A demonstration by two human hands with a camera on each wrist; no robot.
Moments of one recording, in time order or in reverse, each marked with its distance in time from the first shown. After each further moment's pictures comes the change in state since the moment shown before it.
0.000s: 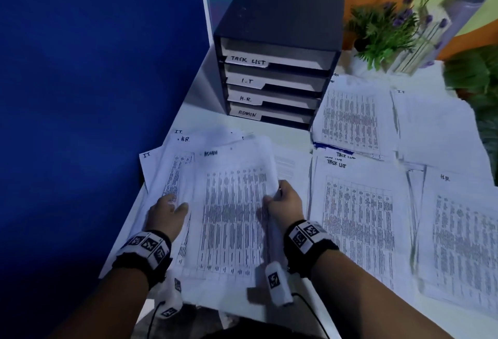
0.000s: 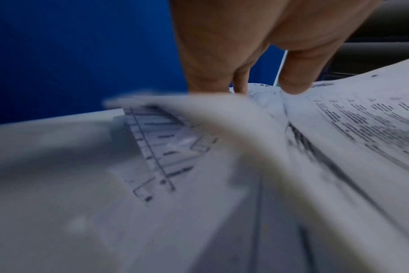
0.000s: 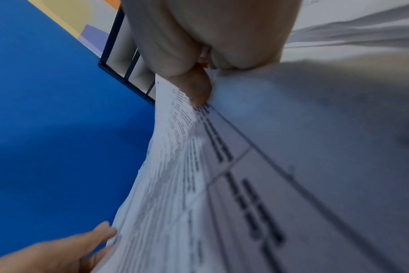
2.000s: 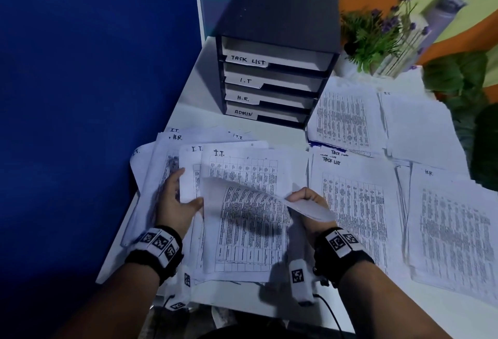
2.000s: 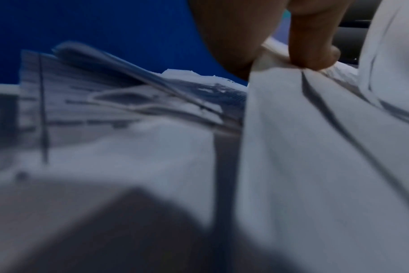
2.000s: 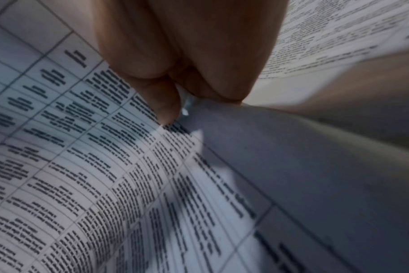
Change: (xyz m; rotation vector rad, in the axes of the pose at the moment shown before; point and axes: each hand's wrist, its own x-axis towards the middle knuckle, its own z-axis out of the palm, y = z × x) left_hand -0.009 0.015 0.005 -0.434 0.033 0.323; right_hand -0.004 0.045 -0.036 0.807 -0.081 -0.021
